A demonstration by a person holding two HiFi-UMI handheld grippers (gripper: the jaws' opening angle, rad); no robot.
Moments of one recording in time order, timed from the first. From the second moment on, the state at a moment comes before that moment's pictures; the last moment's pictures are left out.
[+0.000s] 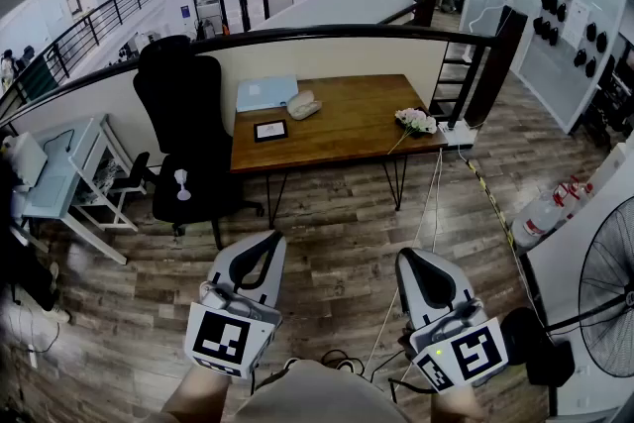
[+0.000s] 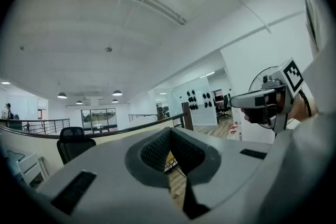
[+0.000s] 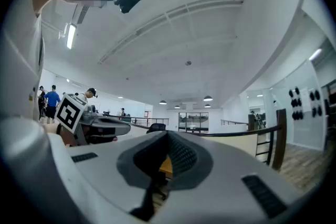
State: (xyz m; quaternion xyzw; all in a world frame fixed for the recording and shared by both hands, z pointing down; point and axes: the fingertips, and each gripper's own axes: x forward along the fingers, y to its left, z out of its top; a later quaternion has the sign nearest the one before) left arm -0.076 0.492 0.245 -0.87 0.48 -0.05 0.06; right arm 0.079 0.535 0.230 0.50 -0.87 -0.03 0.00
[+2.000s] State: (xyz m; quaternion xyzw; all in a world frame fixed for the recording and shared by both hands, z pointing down) left arm 0.001 0.281 0.286 -0.87 0.48 -0.08 0.03; right arm 0.152 0.316 0.281 0.47 -0.88 0.02 0.04
